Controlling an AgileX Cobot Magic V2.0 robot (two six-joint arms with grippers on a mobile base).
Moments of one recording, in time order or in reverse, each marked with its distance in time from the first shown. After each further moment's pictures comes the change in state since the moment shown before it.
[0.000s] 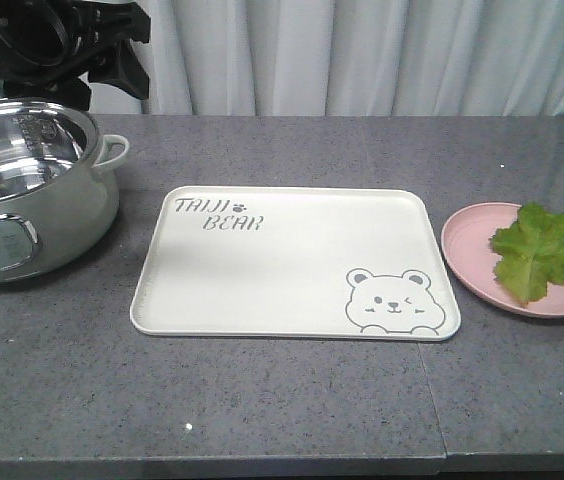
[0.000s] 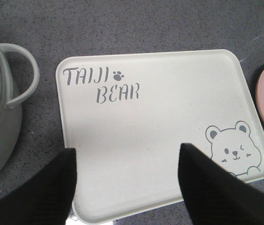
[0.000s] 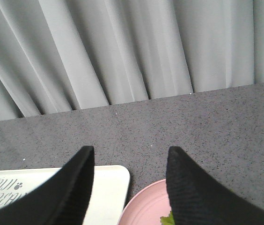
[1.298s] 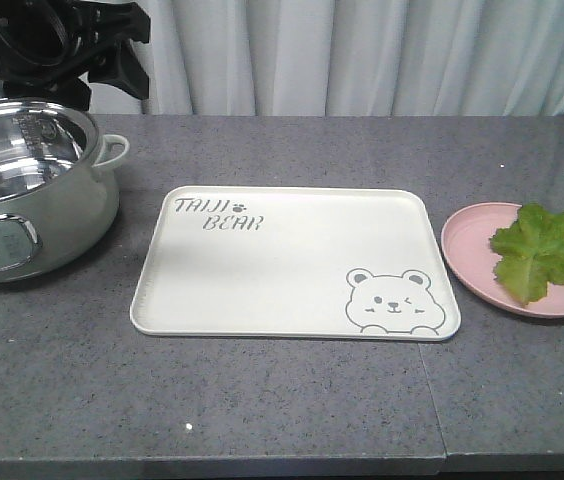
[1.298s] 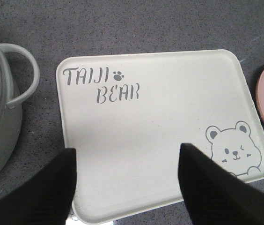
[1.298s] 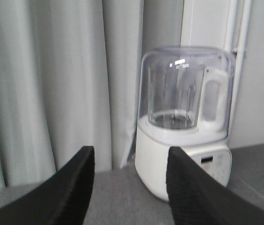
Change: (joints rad) left arm 0.000 0.000 0.000 0.001 0.000 0.000; right arm 0.156 0.000 0.000 1.201 0.623 -1.392
